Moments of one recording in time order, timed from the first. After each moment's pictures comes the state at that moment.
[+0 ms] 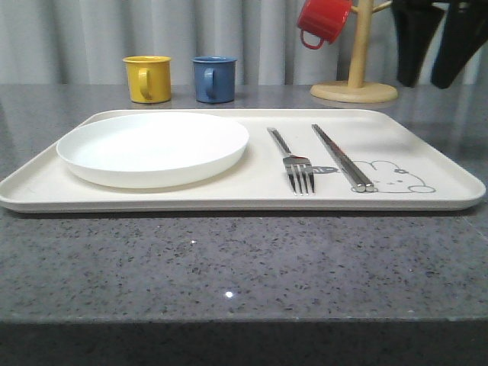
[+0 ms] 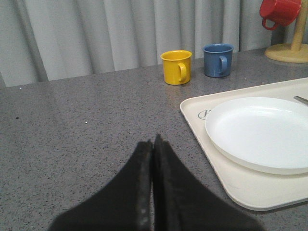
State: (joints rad) left arm -0.13 0.17 -0.37 -0.07 0.39 0.21; right arm 0.21 1.71 -1.60 0.06 1.23 0.22
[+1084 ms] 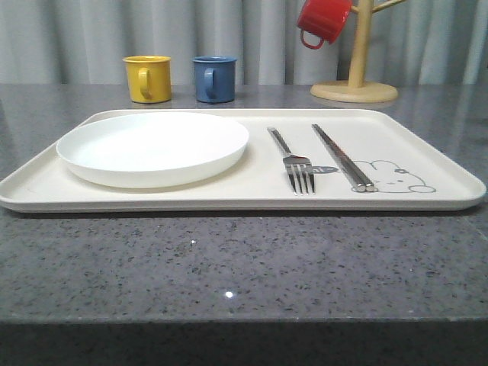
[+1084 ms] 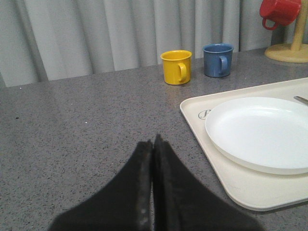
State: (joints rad) left arm -0.13 0.17 -0.37 -0.07 0.39 0.21; right arm -0.18 1.89 -1.60 0.07 1.24 -0.01
